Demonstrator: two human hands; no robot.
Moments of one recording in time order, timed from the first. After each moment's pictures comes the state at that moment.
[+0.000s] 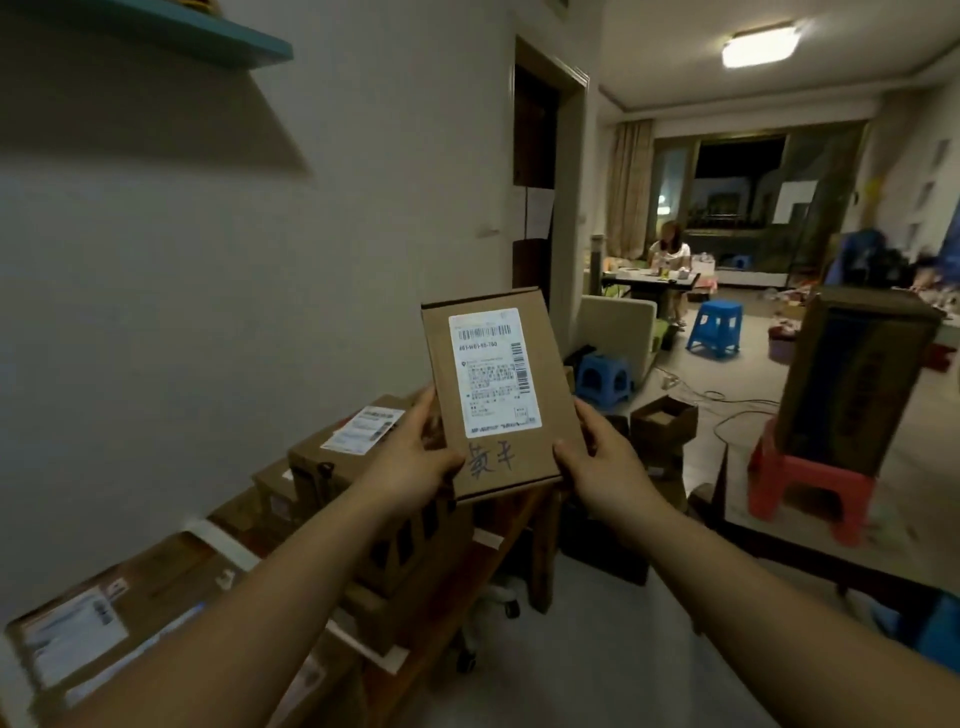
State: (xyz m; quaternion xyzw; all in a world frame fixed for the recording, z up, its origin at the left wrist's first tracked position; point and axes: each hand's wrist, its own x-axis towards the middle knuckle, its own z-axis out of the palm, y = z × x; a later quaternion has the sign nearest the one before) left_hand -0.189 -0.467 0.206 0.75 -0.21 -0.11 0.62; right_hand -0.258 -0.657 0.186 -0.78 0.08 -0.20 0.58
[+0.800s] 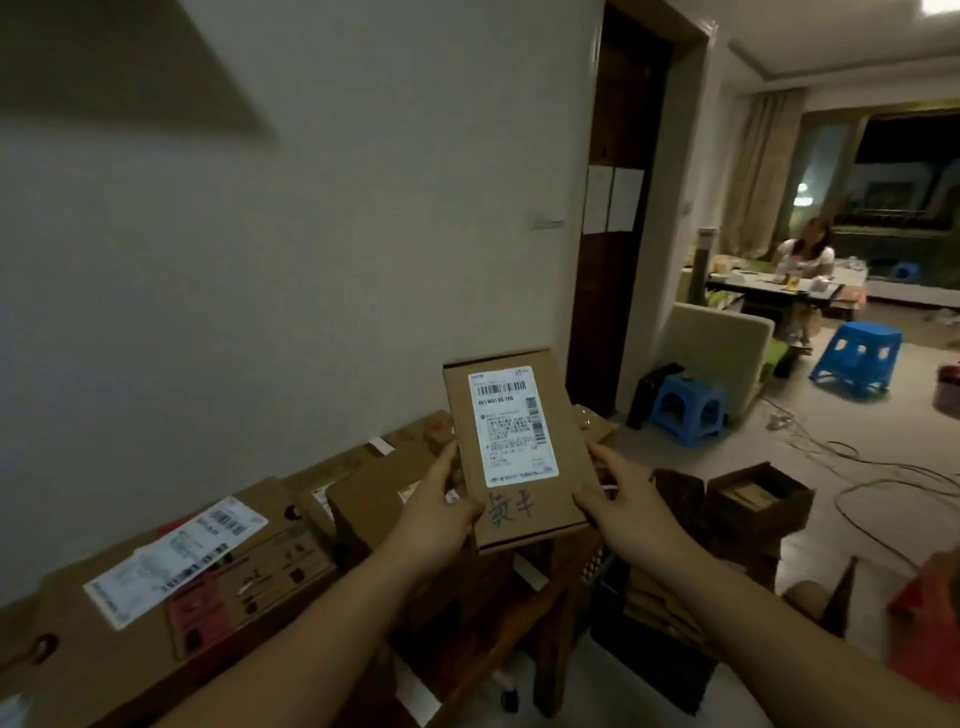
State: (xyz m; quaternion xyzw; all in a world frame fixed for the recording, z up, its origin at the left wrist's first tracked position) left_hand 0.044 -0.700 0.153 0.75 -0.06 -0.07 0.65; right_hand 0.033 -0.907 0.143 -0.86 0.03 -0.07 0.51
